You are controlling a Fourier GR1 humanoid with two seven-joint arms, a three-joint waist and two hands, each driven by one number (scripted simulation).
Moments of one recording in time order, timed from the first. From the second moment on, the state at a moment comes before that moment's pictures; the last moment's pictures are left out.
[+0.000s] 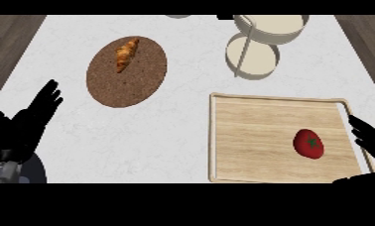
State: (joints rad) left arm -0.01 0.61 -0.16 -1.46 0.44 0.18 0.10; right arm 0.22 -0.75 0.05 -1.73 -0.30 0.06 0.59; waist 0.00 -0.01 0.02
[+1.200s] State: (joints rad) left arm 0.01 0.55 -0.14 -1.47 0.39 0.17 0.11; right arm 0.20 -0.60 0.05 -1.61 -0.22 0.12 0.47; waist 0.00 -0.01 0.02
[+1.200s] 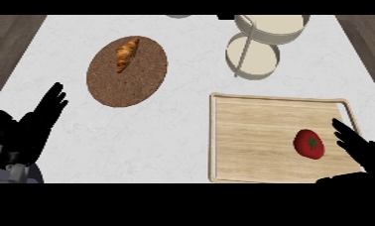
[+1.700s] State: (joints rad) left arm 0.01 0.55 -0.12 -1.49 0.37 0.16 0.13; right arm 0.14 -0.53 0.07 -1.55 -0.16 0.11 0.47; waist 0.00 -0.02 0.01
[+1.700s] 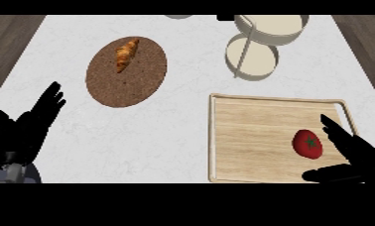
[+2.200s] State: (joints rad) left arm 0.01 0.54 -0.11 -1.48 0.36 0.13 0.13; right arm 0.10 -0.46 0.10 -1.48 -0.10 0.11 0.44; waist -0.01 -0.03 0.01
